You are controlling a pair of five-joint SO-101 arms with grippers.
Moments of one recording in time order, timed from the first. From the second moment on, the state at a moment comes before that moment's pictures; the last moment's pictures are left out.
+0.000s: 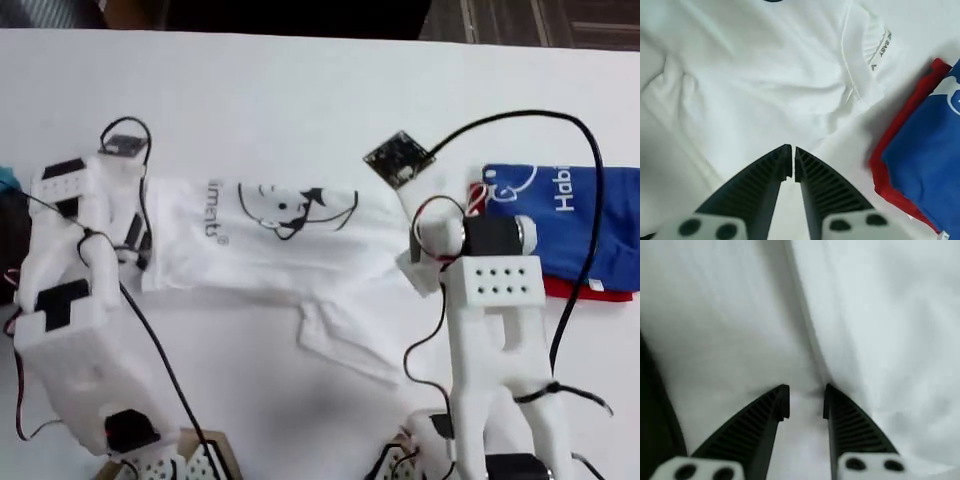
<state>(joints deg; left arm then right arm) -26.7 25.8 1.8 72.7 -26.9 -6.1 -30.0 29.5 81.8 36.9</state>
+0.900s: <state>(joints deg) -11.1 33.8 -22.8 94.5 -22.0 -26.3 -40.4 65.6 63.7 40.5</state>
